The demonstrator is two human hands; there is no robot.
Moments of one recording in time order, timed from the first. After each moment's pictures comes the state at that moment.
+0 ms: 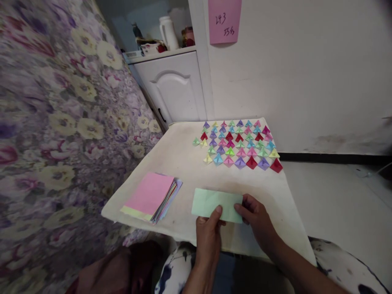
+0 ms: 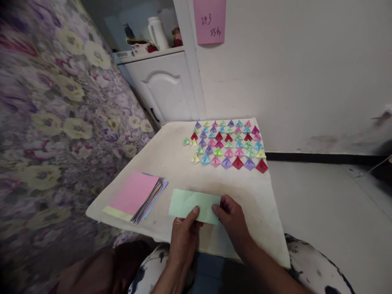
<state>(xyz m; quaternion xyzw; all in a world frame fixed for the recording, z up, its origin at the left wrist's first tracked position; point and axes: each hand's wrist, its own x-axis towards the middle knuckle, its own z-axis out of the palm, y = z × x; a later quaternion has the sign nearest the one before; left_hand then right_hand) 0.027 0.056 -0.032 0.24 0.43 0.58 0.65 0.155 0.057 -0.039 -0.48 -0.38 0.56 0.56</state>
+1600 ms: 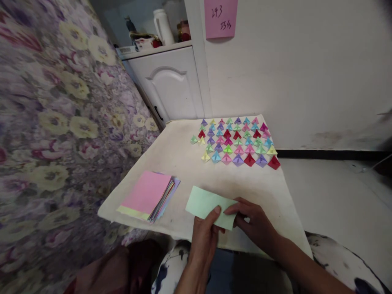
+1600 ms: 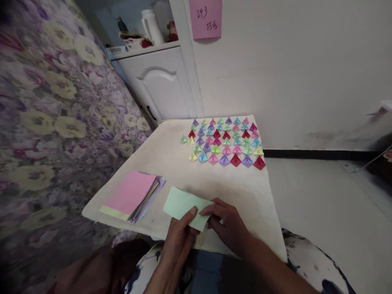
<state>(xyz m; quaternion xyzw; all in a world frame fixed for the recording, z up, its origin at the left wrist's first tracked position) 0.023 0.053 -0.024 0.25 0.40 0.55 0.69 0.166 0.047 -0.029 -0.43 -0.65 0.41 0.47</state>
